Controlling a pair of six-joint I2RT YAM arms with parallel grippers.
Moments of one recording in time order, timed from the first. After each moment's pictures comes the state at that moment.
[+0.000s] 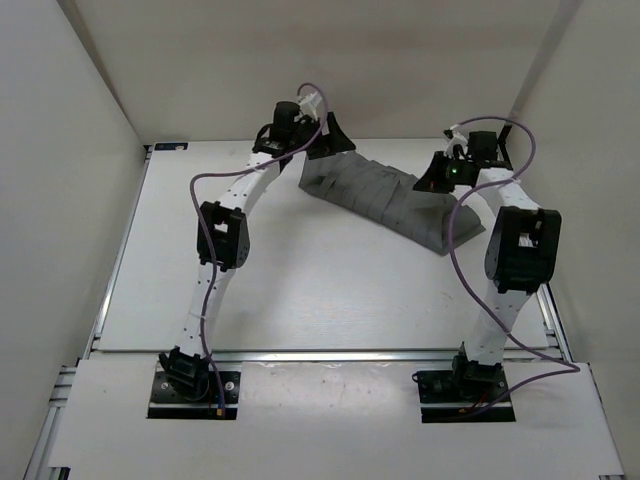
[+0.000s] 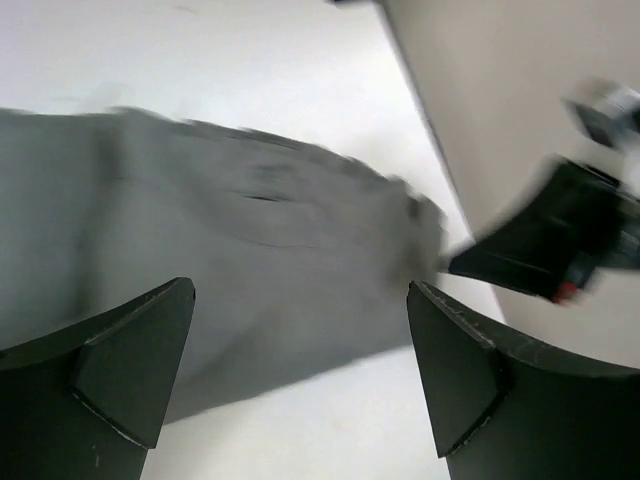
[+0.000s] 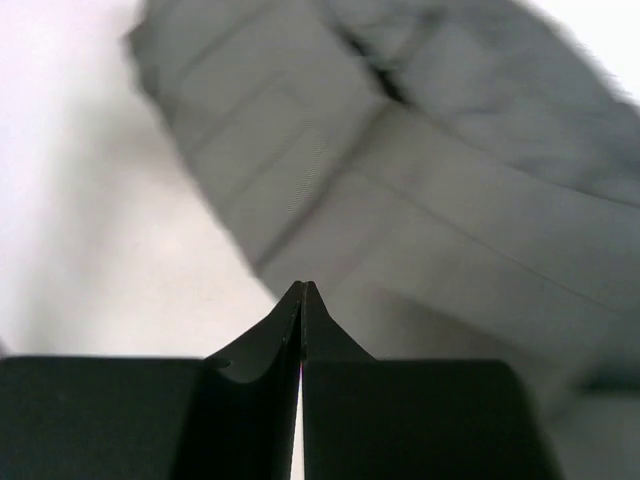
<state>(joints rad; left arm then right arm) -0.36 2.61 2.49 -0.26 0.57 -0.59 -0.06 1.98 1.55 -0.41 -0.64 0.12</state>
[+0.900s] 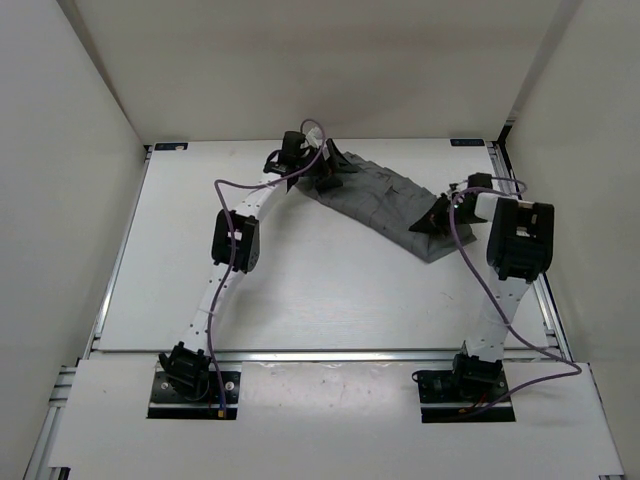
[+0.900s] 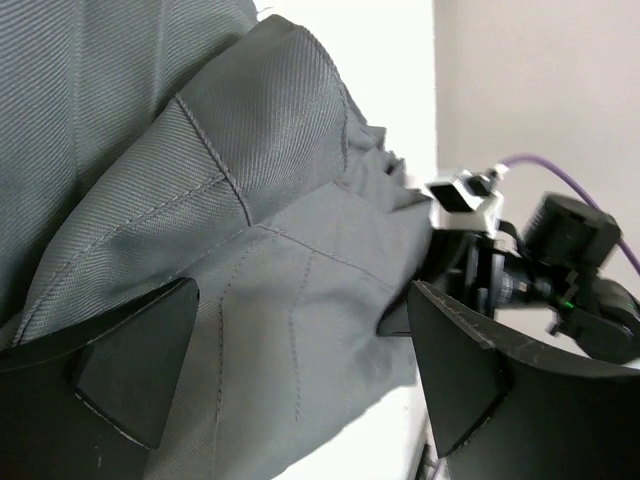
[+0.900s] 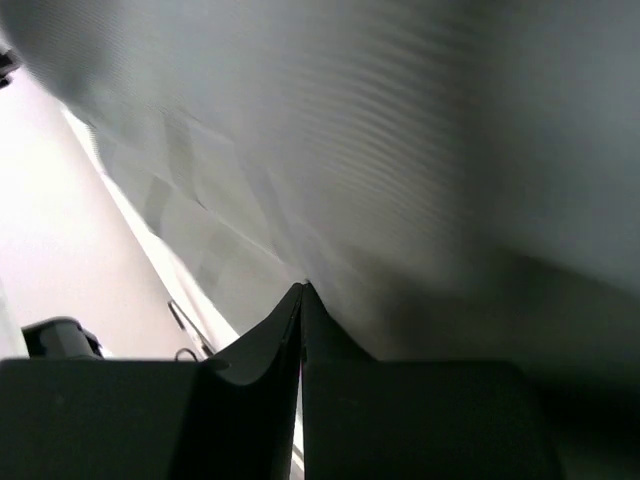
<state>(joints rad) -0.36 2.91 2.62 -0.18 0.71 -0.89 -0.10 2.17 1.39 -0.39 -0.81 0.48</state>
